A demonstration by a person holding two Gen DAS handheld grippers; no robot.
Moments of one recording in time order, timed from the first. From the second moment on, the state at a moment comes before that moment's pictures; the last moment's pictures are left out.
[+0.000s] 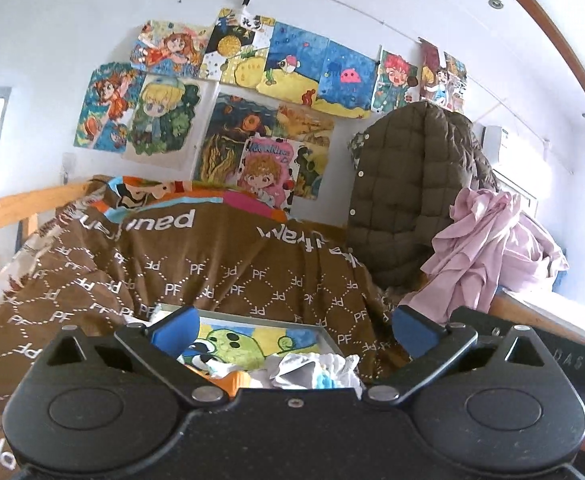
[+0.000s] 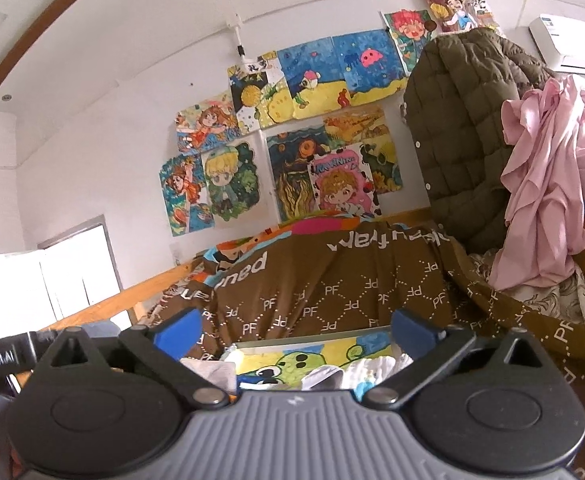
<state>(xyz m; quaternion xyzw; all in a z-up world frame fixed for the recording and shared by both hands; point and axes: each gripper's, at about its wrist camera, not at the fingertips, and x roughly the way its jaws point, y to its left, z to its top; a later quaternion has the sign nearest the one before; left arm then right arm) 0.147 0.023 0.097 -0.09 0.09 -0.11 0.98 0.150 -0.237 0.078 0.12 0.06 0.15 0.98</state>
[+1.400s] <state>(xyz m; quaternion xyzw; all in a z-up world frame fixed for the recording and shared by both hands) 0.029 0.041 0.052 -0.02 0.20 -0.04 0.98 0.044 -0.194 0.033 0.01 0.15 0.16 0.98</state>
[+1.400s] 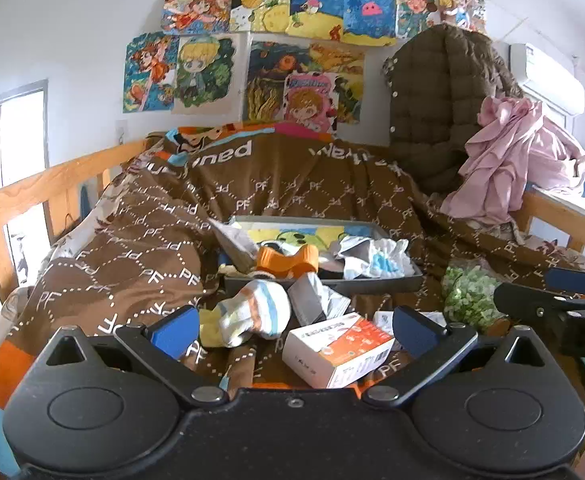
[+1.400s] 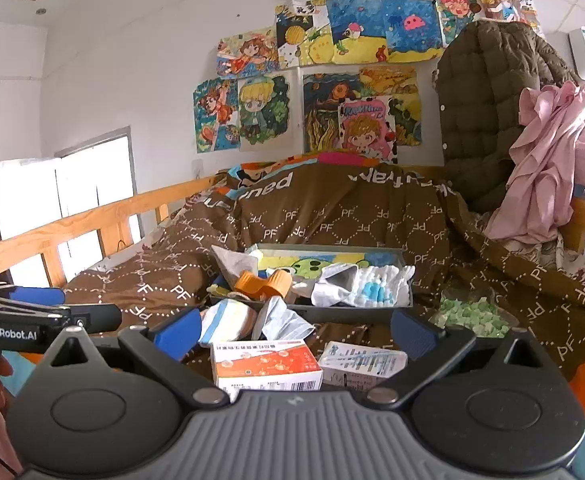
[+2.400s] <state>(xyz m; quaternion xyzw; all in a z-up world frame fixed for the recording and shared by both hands) 0.051 0.052 0.039 -0.05 0.26 0.01 0.96 0.066 -0.186 0.010 0.00 0.21 0.16 0.96</state>
